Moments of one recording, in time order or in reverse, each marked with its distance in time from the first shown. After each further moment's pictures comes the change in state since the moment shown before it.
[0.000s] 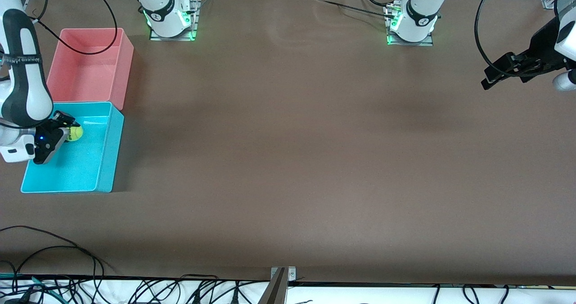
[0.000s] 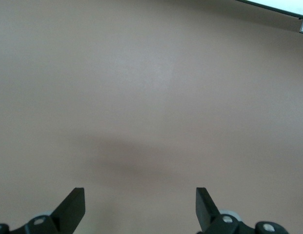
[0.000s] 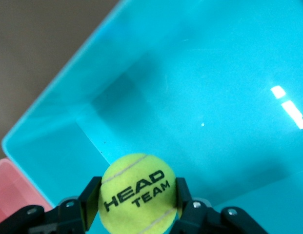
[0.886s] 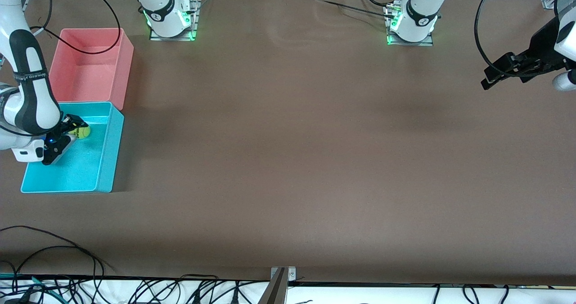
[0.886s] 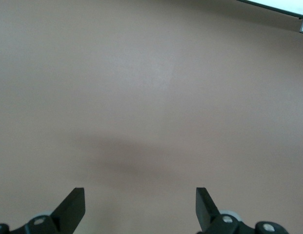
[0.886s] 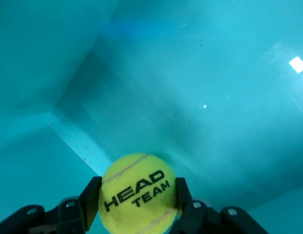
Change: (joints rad) left arm 0.000 0.000 0.000 0.000 0.000 0.000 0.000; right arm -0.044 0.101 -0.001 0.000 0.000 0.043 0.104
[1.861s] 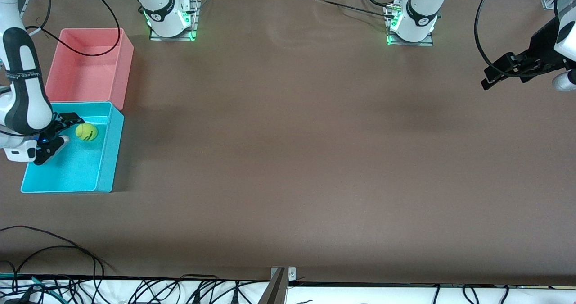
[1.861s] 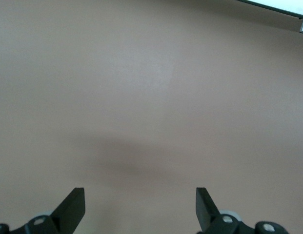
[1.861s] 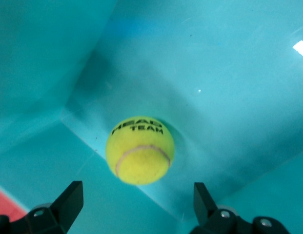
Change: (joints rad) left arm 0.000 0.000 0.000 0.000 0.000 0.000 0.000; right arm -0.008 -0.009 0.002 0.054 0.000 -0.094 0.070
